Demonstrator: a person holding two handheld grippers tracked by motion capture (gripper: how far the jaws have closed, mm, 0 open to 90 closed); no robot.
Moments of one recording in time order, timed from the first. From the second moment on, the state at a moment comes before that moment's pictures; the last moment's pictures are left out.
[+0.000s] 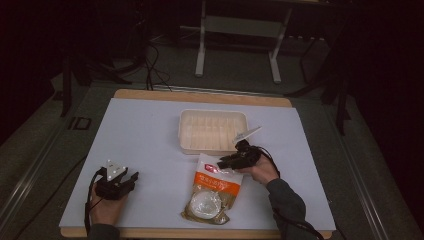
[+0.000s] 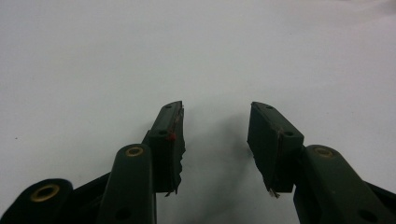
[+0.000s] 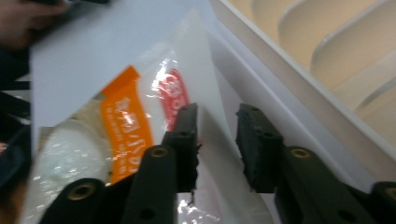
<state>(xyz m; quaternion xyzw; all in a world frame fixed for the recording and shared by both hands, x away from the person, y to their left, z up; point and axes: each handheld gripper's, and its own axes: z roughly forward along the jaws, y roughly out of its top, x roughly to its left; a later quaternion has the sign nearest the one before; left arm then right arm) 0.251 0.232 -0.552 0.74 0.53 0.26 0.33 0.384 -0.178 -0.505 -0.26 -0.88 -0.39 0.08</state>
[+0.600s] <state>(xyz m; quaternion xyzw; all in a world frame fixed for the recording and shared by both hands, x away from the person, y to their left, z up) 0.251 0.232 -0.552 0.74 0.53 0.26 0.33 0.385 -0.161 -0.510 -0.23 -0.91 -0.33 0.12</state>
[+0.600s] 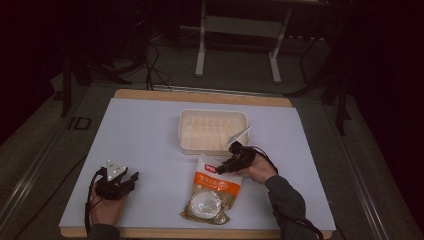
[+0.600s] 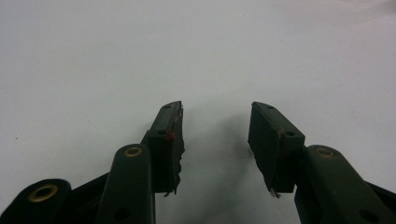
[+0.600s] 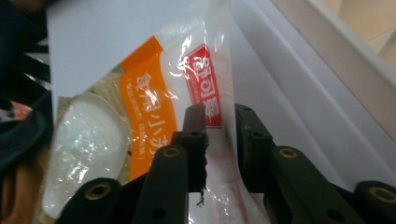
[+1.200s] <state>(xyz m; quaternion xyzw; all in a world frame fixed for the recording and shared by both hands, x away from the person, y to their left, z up) 0.251 0.231 -0.552 0.74 0.53 0.26 0.33 0.376 -0.164 -0.491 -0.22 -0.90 -0.35 0.11</state>
